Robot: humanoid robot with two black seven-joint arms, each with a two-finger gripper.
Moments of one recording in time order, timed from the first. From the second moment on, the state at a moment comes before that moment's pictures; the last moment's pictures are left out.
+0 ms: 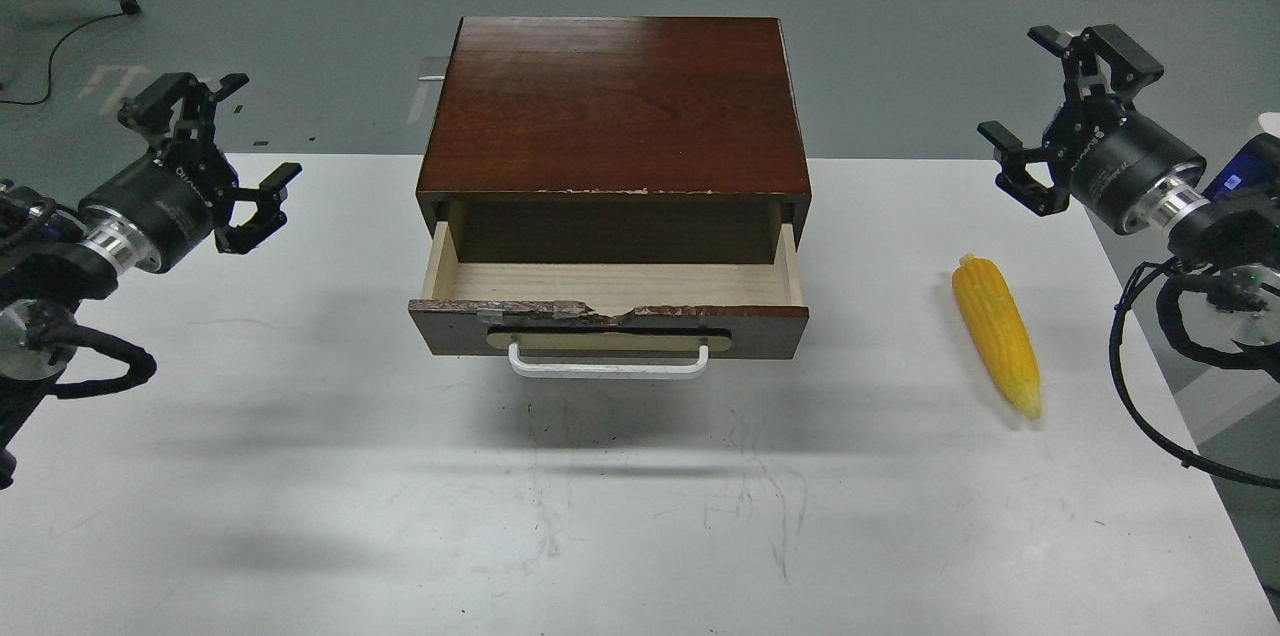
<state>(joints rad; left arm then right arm) -0.53 0.68 -0.88 -0.97 0.21 -0.37 -0.15 0.75 -0.74 0.52 1.05 -0.11 0.27 0.27</state>
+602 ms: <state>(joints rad) -0.53 0.71 -0.89 -1.03 0.20 -0.36 -0.15 0.75 -0.73 0.52 1.04 -0.11 0.26 0.27</state>
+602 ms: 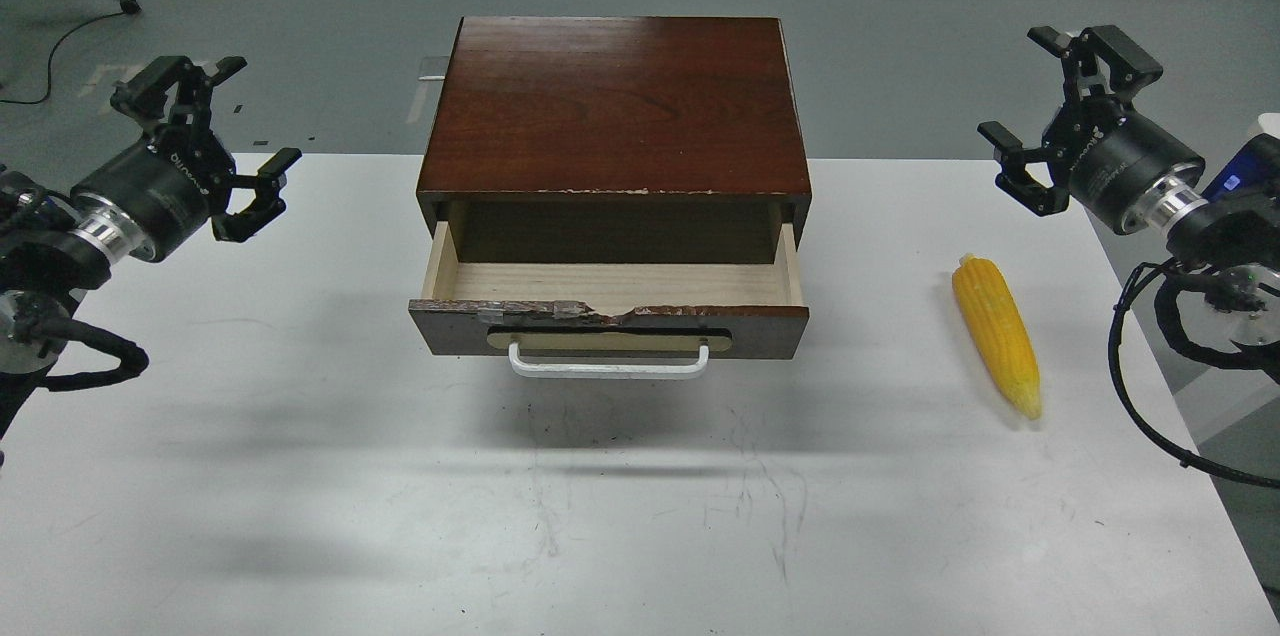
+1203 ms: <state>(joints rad) -0.55 0.71 -0.89 -1.03 0.21 -0.36 -0.15 0.74 -0.80 0.49 1.04 -0.12 0.21 0.27</state>
